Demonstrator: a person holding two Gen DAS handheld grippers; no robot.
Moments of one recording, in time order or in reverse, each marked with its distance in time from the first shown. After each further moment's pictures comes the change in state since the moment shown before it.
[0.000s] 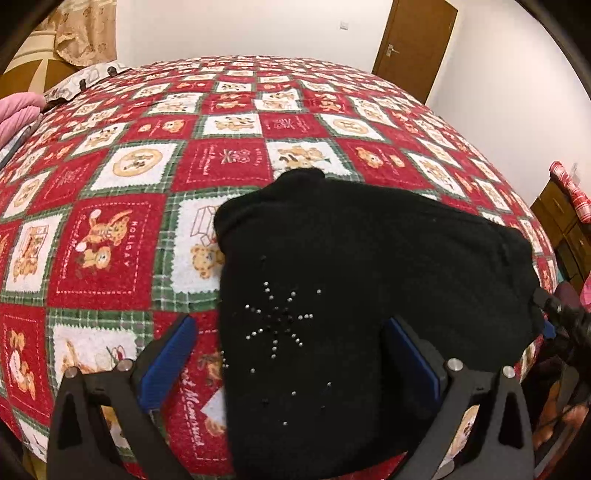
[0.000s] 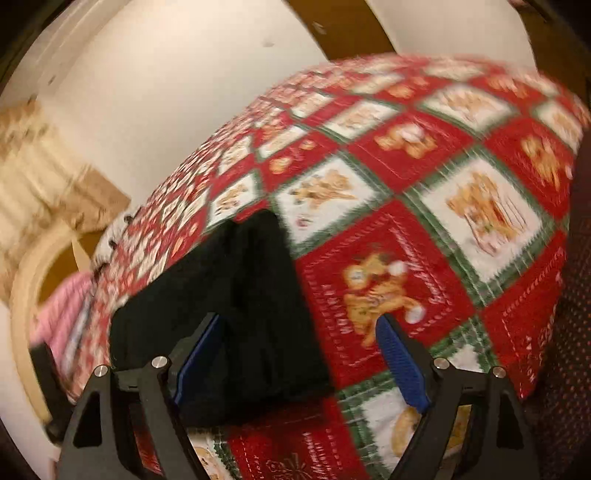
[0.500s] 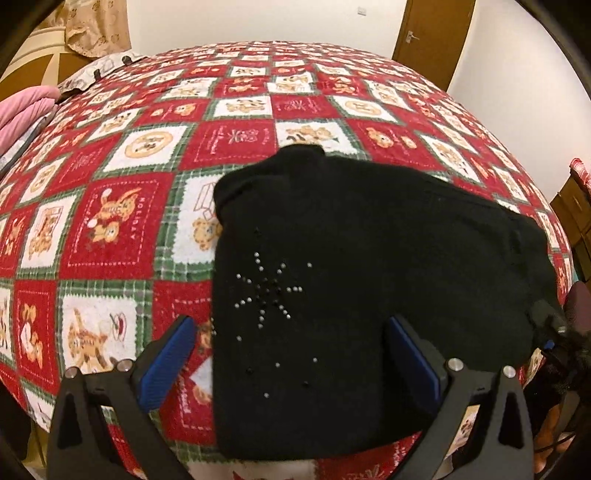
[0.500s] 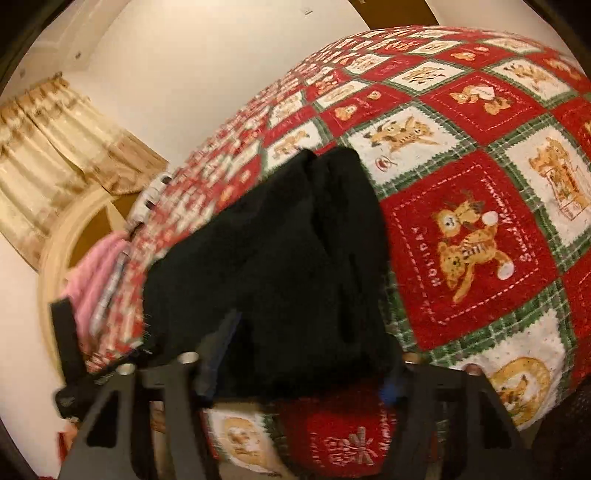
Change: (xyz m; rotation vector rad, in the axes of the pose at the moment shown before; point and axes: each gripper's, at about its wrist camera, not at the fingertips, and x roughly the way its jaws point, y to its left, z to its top) left arm 0.000 -0.016 -0.007 -0.023 0.071 0.099; right arm 0.017 0.041 -0.027 -0.140 0.108 0.096
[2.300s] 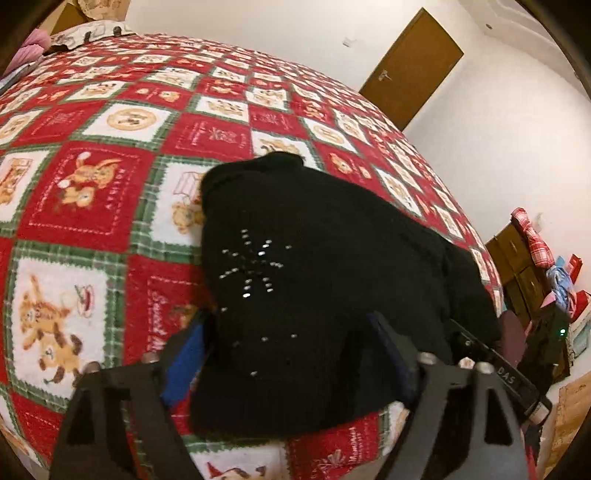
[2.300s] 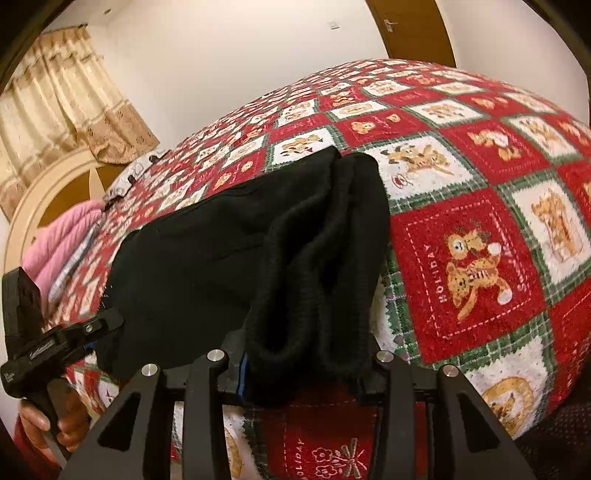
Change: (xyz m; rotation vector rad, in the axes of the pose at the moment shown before) left arm -0.007 0.032 -0.014 -0.142 -0.077 -0.313; right arm 0.011 0.029 -0.007 -0.192 -0.049 -0.139
